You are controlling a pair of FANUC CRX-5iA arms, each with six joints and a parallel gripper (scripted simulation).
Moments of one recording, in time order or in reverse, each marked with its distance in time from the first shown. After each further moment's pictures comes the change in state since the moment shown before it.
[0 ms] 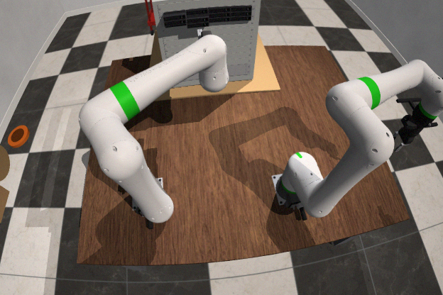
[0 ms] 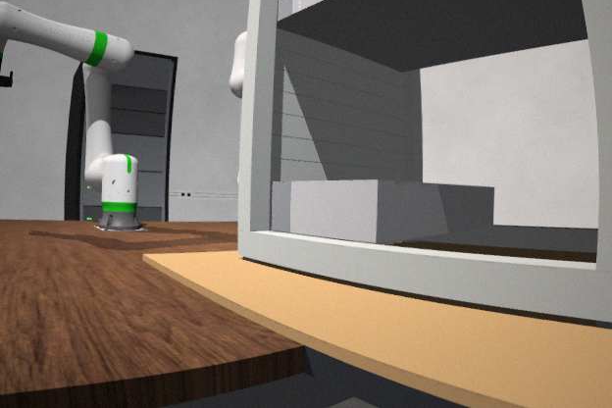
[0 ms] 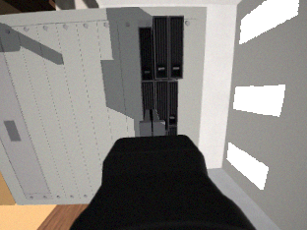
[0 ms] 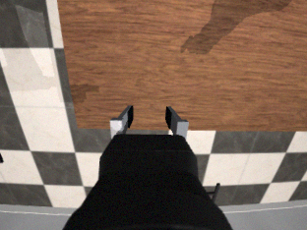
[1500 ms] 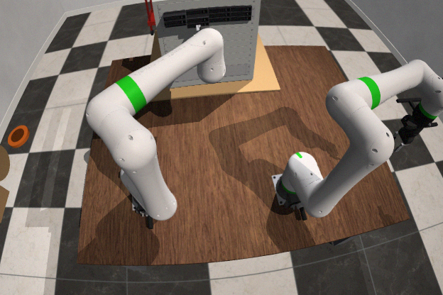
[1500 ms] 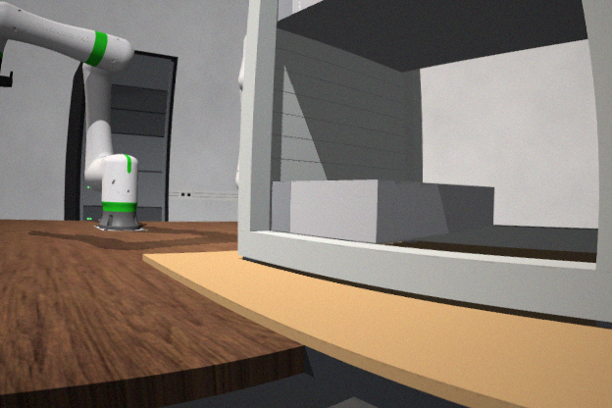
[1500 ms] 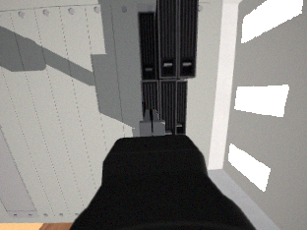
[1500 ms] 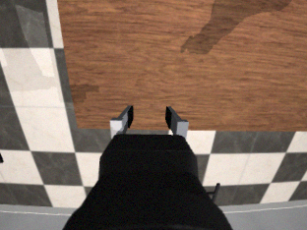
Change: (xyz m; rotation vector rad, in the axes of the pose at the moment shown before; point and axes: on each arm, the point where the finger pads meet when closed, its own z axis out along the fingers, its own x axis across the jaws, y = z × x) left arm -0.004 -0.003 0.051 0.000 0.000 0.000; right arm 0.000 0.000 0.000 0.000 0.000 0.000
